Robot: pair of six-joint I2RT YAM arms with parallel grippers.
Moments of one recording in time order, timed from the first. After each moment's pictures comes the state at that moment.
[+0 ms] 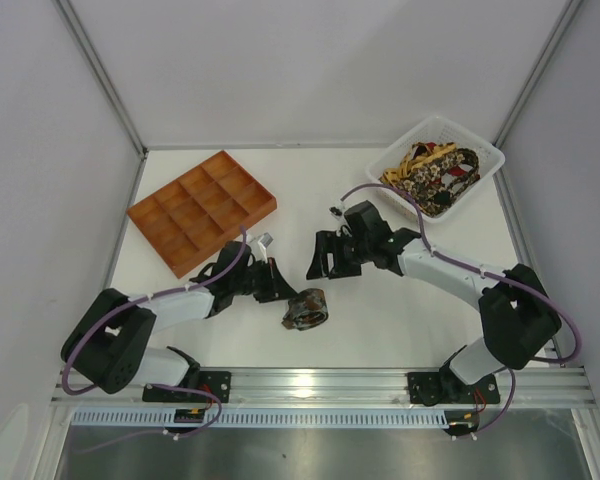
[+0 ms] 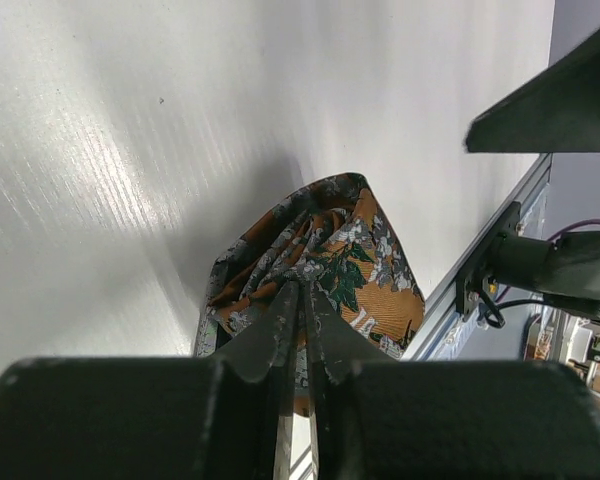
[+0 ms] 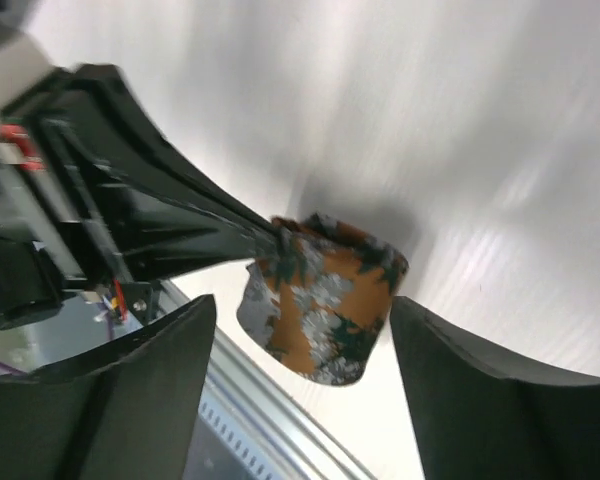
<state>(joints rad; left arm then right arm) -0.53 1.35 0.45 0.22 0.50 -0.74 0.69 1.53 1.03 -0.32 -0.37 0.57</state>
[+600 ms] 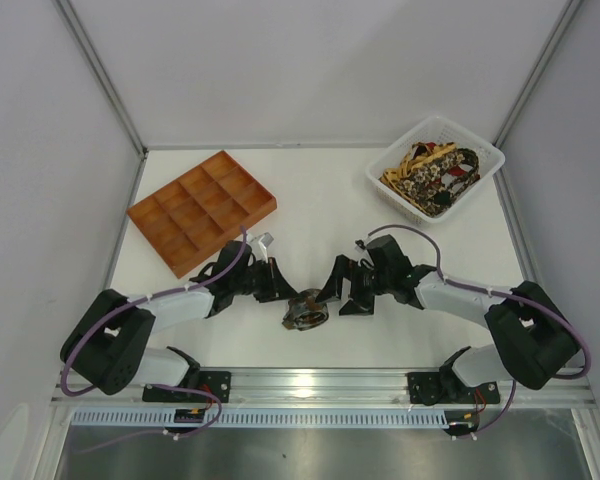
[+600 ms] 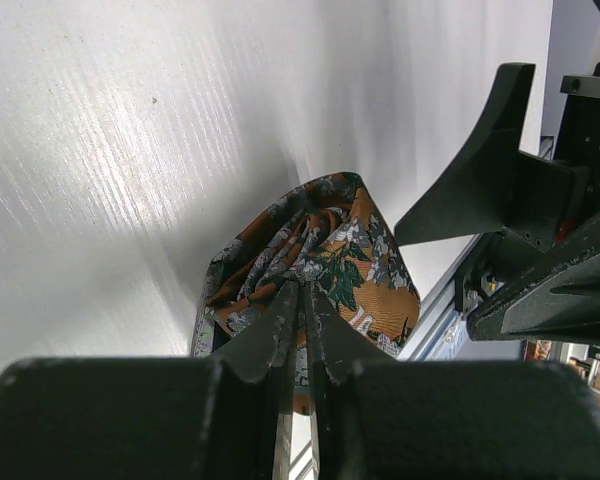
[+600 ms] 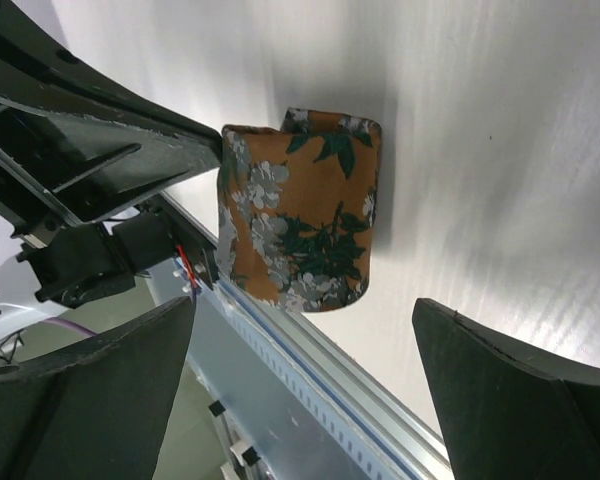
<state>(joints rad) -0.53 1.35 0.45 0.21 0.50 -0.74 0.64 1.39 0.63 -0.07 -0.55 0.92</state>
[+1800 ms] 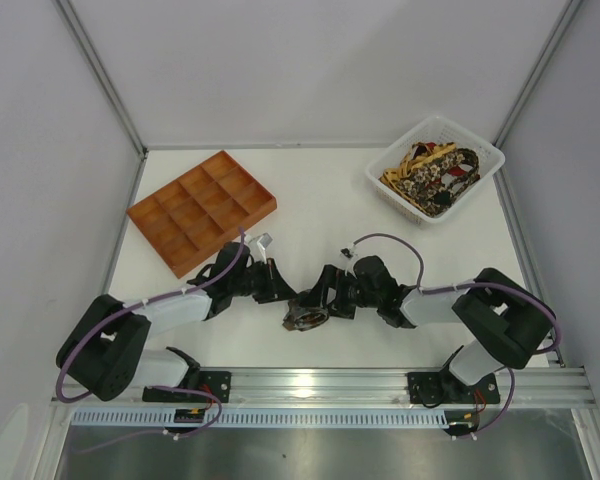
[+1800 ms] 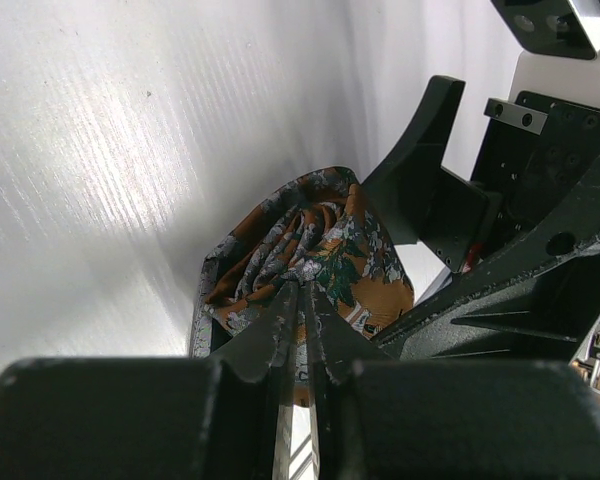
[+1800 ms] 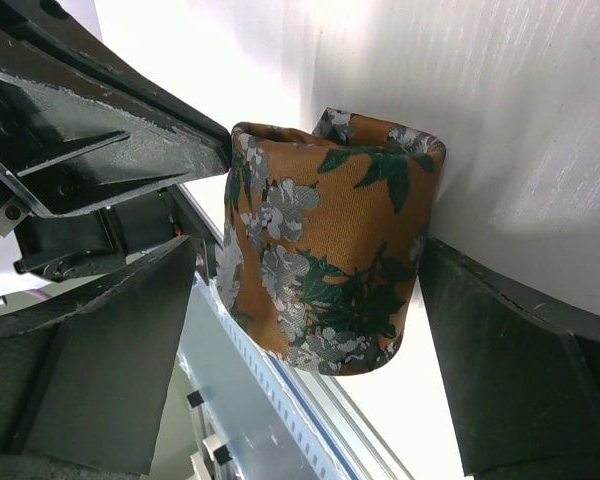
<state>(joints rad) -0.53 1.31 0.44 0.20 0.50 -0.74 0.80 1.54 0.47 0.51 -0.36 1.04</state>
